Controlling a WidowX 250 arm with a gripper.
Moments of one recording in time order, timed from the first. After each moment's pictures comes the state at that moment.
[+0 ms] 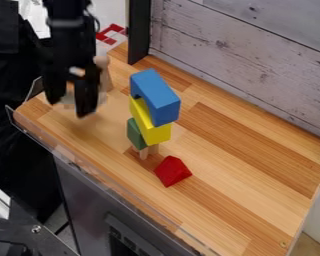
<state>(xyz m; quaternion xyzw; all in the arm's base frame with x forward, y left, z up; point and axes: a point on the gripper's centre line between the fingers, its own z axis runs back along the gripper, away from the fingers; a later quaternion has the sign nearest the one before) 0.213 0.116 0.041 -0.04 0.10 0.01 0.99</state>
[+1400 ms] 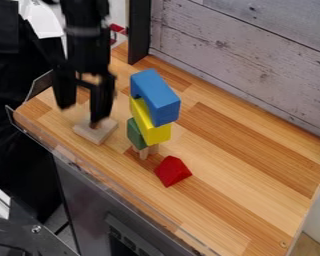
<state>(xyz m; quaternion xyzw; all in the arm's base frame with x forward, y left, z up) 0.219 0.105 0.060 -0.05 0.09 0.04 0.99</state>
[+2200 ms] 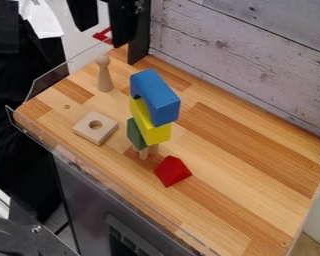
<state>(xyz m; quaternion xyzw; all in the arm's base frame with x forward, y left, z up) 0.235 0.058 0.166 -0.04 -0.01 -0.03 1.00</state>
